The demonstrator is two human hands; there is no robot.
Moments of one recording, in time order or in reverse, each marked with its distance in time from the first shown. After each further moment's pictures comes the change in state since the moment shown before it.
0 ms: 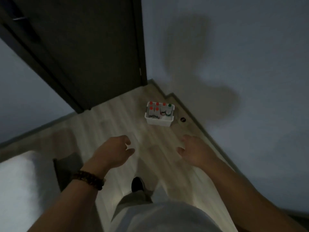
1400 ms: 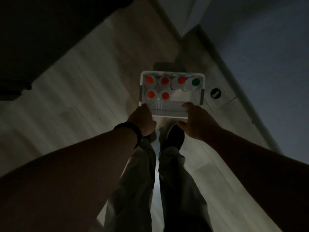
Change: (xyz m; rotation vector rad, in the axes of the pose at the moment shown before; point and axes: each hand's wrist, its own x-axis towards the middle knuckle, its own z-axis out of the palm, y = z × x) left_hand 0.801 -0.019 0.166 -0.167 -0.451 -0.157; right_hand 0.727 0.095 0.168 0.190 -0.340 0.201
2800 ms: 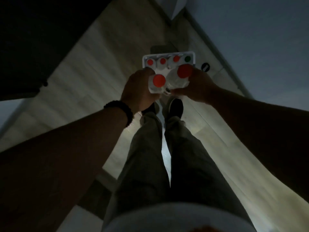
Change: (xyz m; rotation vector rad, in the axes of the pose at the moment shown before) left_hand -0.181 0.029 -0.111 0.028 0.246 0.528; right_hand -0.147 -0.096 -0.096 0.384 0.059 -0.109
